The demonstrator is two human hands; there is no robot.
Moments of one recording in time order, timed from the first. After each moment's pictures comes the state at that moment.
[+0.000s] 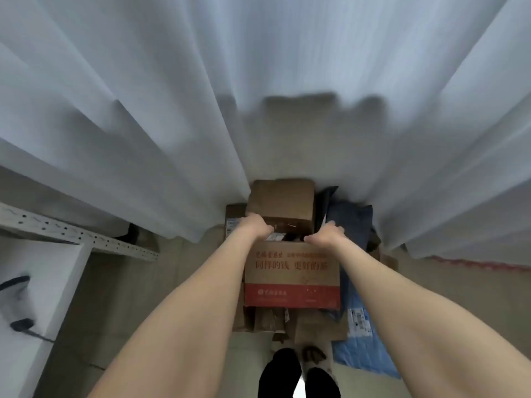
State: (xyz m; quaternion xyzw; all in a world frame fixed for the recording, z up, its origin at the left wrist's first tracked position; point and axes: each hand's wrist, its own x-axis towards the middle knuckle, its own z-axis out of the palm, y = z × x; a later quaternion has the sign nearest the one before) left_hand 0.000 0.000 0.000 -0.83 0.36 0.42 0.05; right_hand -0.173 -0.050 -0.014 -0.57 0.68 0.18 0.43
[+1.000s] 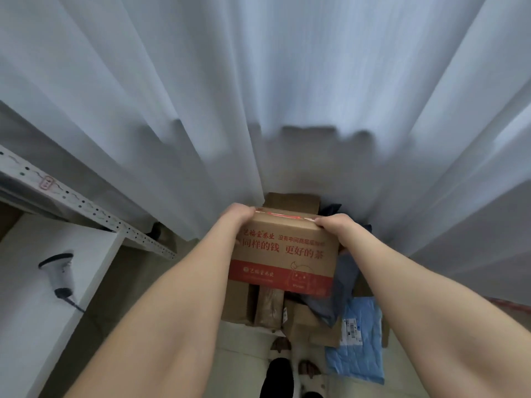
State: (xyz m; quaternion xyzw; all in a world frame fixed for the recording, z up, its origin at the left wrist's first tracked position) left_hand 0.009 0.044 0.127 -0.88 0.13 0.43 -0.13; right_hand -0.187 -0.052 0.093 -0.53 0.67 0.09 0.51
